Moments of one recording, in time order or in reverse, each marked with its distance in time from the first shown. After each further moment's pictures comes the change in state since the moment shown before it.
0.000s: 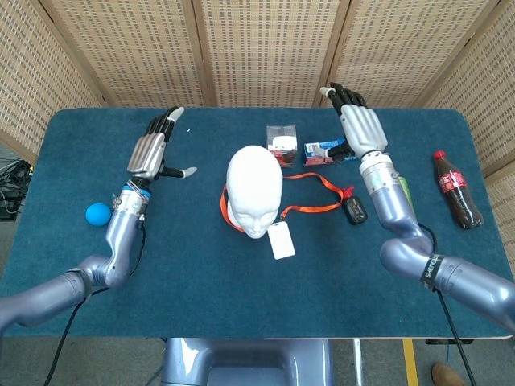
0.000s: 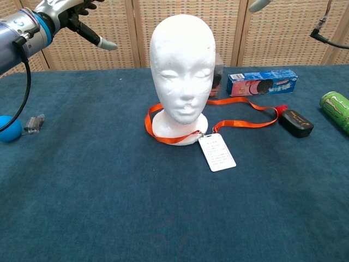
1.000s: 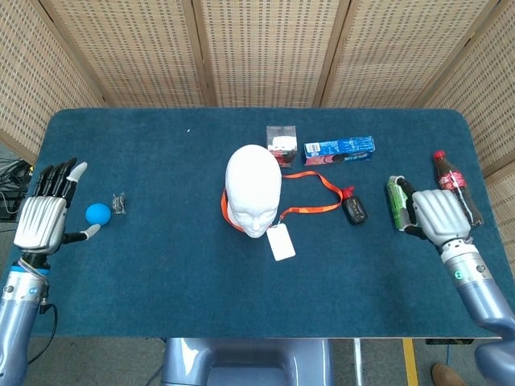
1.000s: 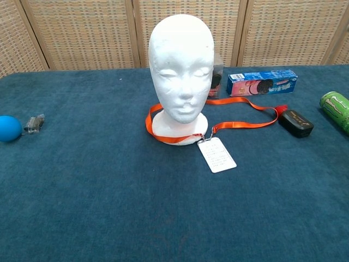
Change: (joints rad) left arm 0.487 0.480 0.300 -0.628 0.211 0.447 0.338; right arm -0.431 0.373 -0.297 -0.461 -0.373 0.215 -0.070
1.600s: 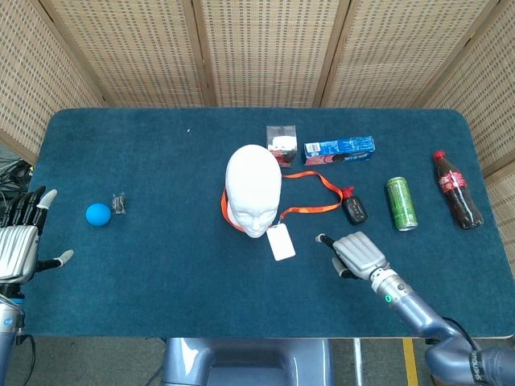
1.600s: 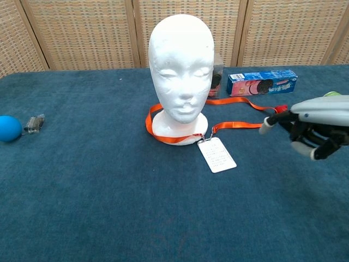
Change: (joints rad) left arm 0.132 0.025 0.062 -0.004 0.017 0.055 -0.006; right arm 0.092 -0.336 -0.072 0.106 -0.118 -0.220 -0.128
